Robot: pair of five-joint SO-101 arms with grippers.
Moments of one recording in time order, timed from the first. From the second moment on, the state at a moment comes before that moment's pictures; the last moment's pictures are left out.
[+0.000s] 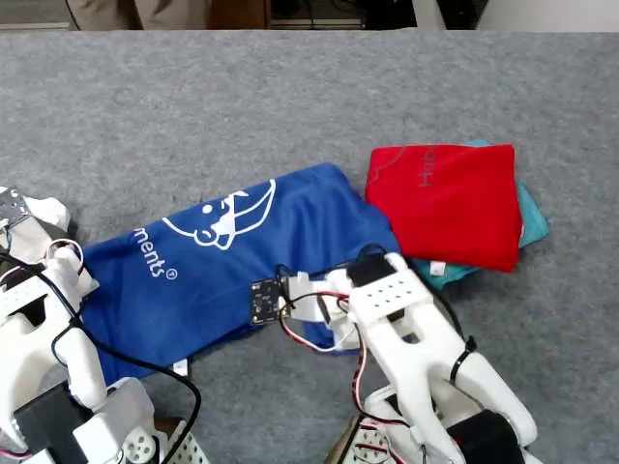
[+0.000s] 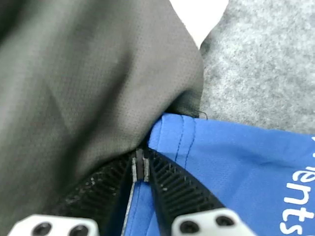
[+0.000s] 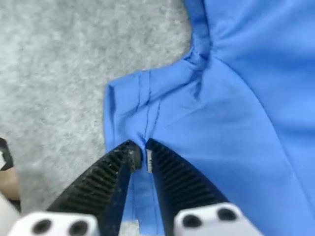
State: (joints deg) left arm -37.6 -18.9 59.0 30.8 -7.6; right arm -26.6 -27.6 62.4 62.6 63.4
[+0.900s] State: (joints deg) left arm -37.6 -18.9 59.0 30.8 -7.6; right arm -29.7 -27.1 62.8 65.2 63.4
